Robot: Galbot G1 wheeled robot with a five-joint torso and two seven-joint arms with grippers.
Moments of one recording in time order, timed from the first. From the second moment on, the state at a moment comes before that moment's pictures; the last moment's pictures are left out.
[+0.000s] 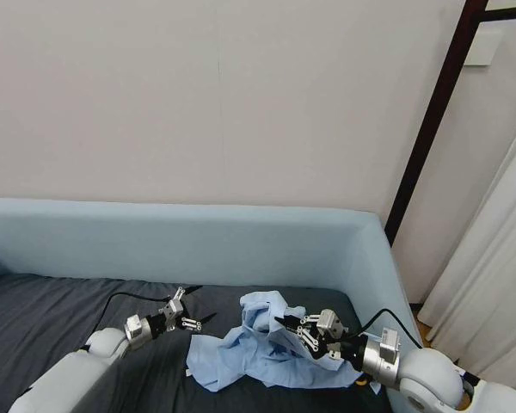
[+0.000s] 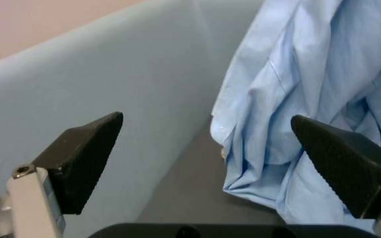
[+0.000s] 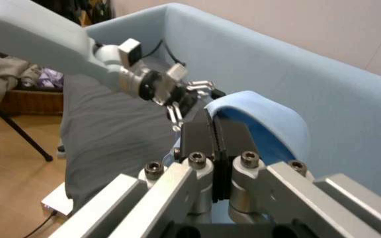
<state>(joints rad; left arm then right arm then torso) 0.48 -1.01 0.19 -0.73 -0.51 -0.74 0.82 -0.76 0.55 -0.32 1.91 0.71 0.16 -0.31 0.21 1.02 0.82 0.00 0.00</state>
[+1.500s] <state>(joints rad) 0.26 -1.33 0.34 -0.31 -0.48 -0.66 0.84 -0.82 0.51 -0.25 1.97 0.73 0.18 -0.31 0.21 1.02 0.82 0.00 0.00</state>
